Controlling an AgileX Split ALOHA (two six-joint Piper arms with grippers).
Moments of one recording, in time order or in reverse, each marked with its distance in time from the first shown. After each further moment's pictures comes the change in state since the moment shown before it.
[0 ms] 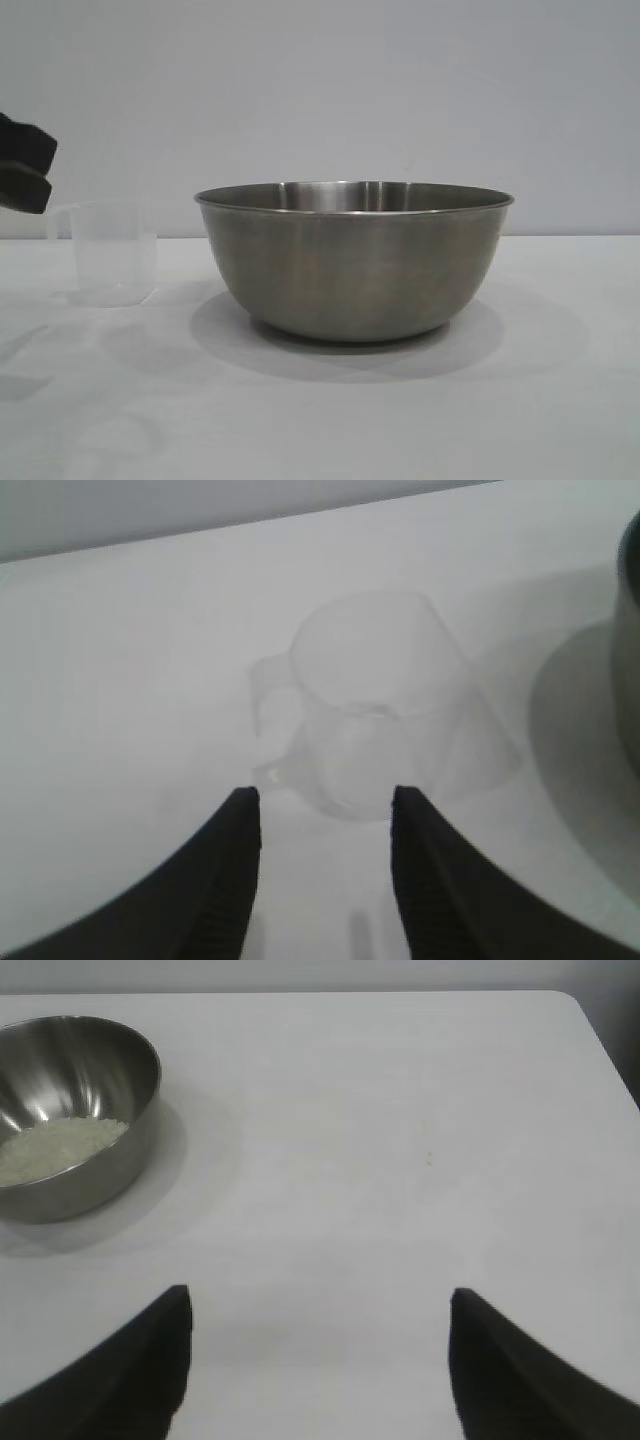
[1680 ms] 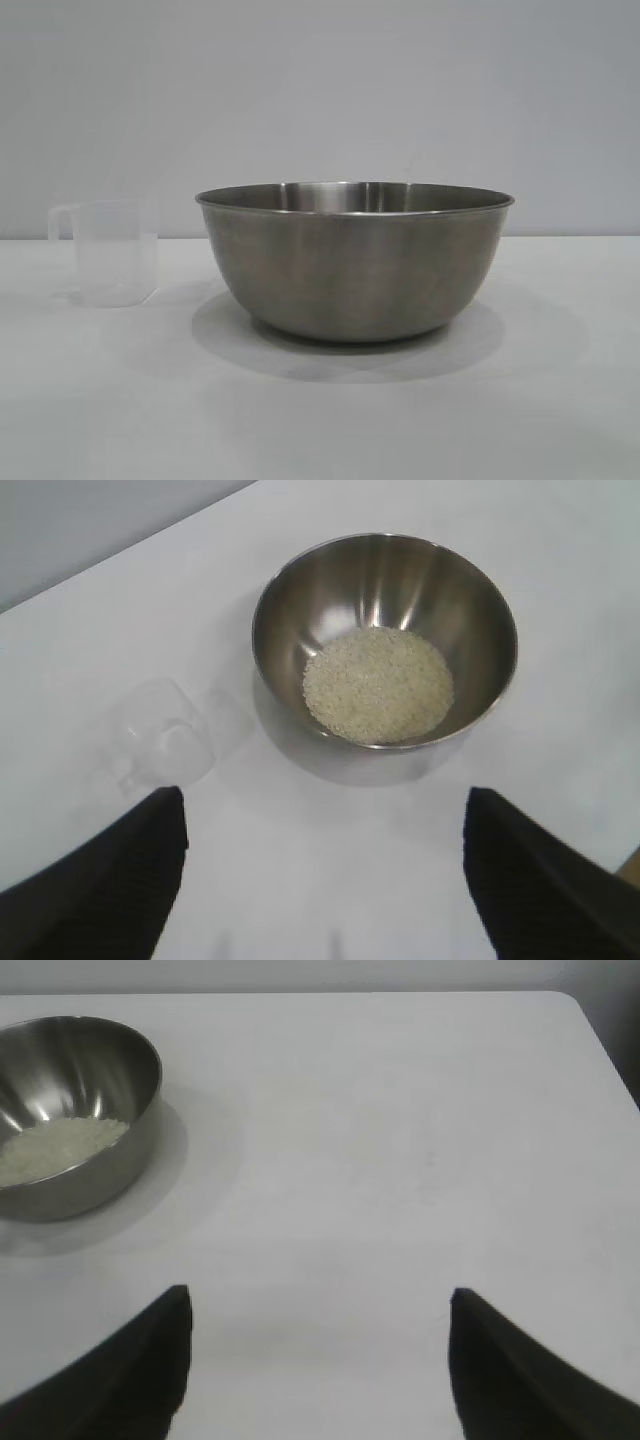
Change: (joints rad) left arm 0.000 -0.789 -0.562 0.171 1.616 -0.003; right arm 0.000 0.000 0.000 0.000 0.000 0.000
